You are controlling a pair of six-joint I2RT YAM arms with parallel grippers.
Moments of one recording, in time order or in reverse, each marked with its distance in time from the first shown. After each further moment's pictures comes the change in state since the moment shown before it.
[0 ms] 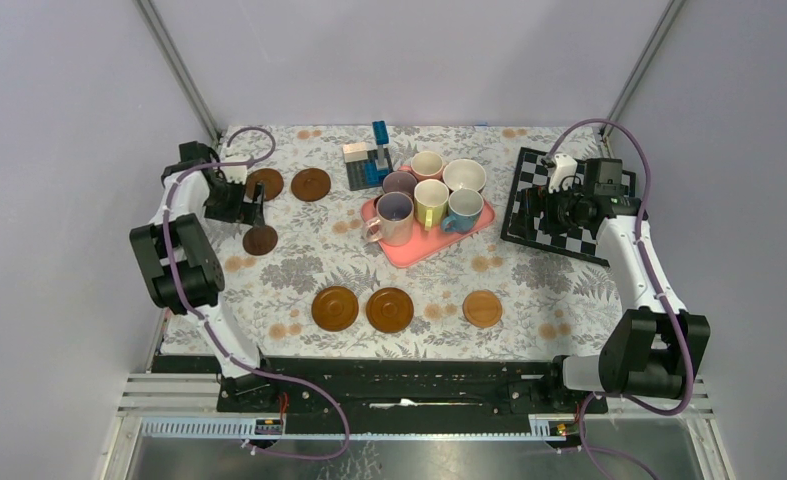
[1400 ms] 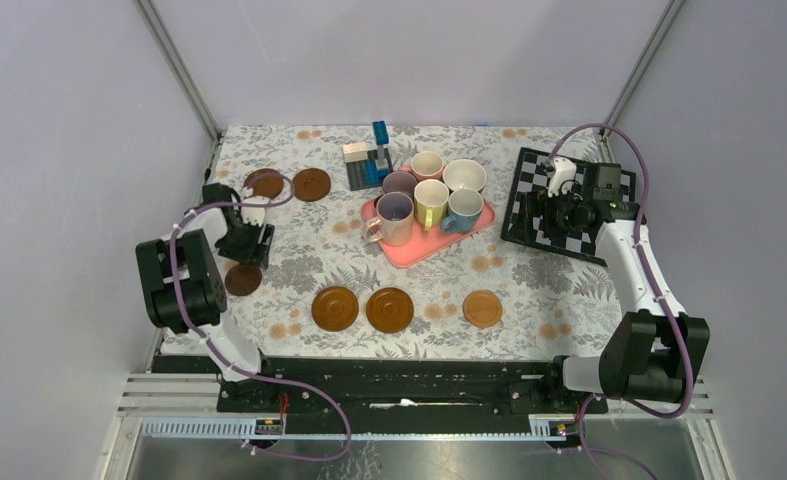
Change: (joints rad) left arm -0.051 -0.108 -0.412 0.242 -0.140 0.021; right arm 0.000 -0.016 -0.042 0.023 0.001 0.000
